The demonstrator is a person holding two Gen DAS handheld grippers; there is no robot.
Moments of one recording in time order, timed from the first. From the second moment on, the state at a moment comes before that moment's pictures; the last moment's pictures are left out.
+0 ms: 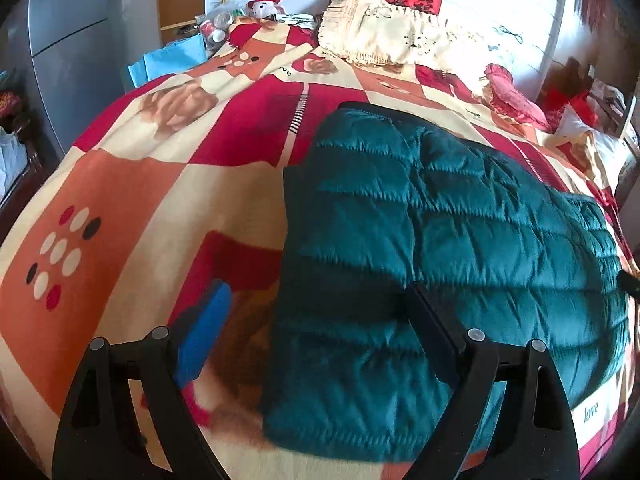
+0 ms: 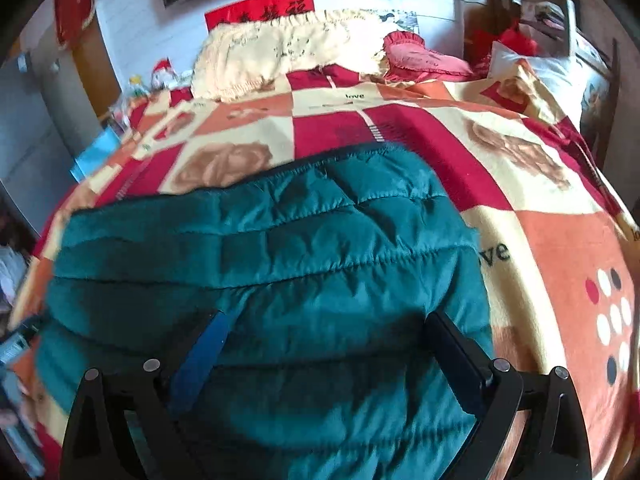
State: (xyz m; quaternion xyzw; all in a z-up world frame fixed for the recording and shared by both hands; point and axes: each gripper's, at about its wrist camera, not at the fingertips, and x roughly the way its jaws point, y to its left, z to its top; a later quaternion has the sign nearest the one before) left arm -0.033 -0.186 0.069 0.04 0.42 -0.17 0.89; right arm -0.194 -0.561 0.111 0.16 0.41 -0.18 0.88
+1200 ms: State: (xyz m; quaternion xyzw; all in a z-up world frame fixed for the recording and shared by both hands) left arm -0.072 -0.161 0.061 -0.02 0.46 -0.20 0.87; right arm -0.275 -0.547 0.099 0.20 0.42 -0.17 0.87
